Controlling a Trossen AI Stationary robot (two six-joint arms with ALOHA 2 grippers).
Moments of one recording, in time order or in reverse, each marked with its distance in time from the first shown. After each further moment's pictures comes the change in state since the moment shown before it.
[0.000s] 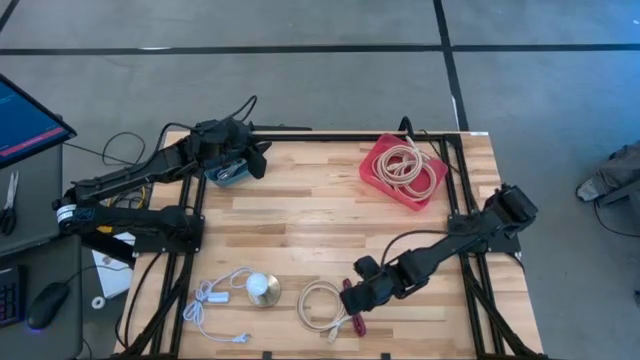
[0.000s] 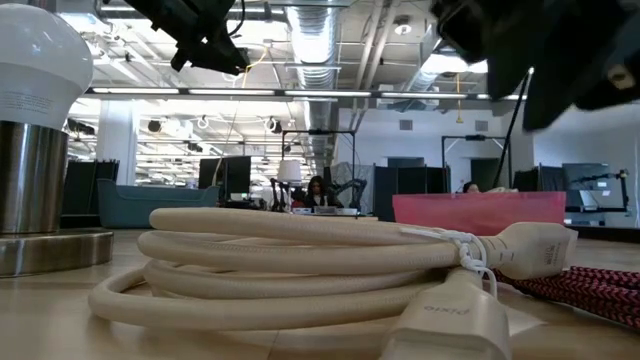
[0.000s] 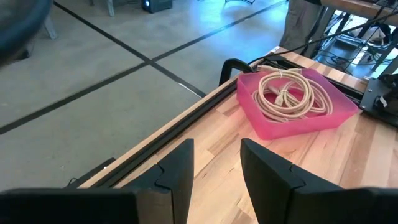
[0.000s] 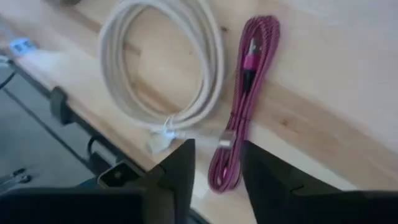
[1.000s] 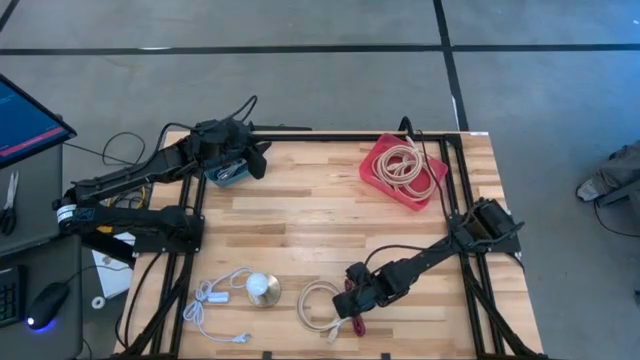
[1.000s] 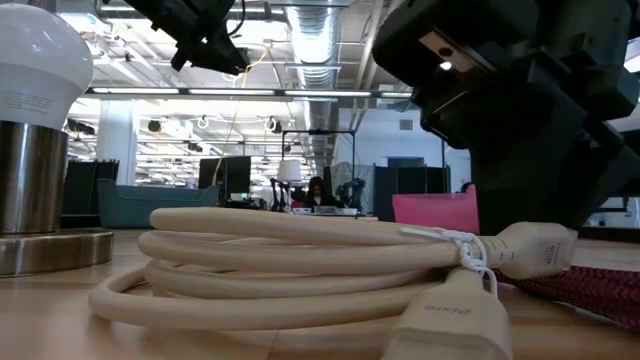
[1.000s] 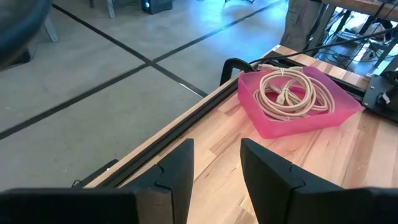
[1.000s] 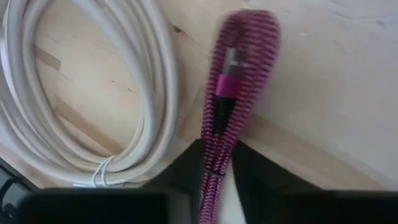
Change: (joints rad) left arm 0.000 0.000 0.000 0.000 -0.002 0.019; right arm -0.008 0.203 0.000 0.083 0.003 -0.011
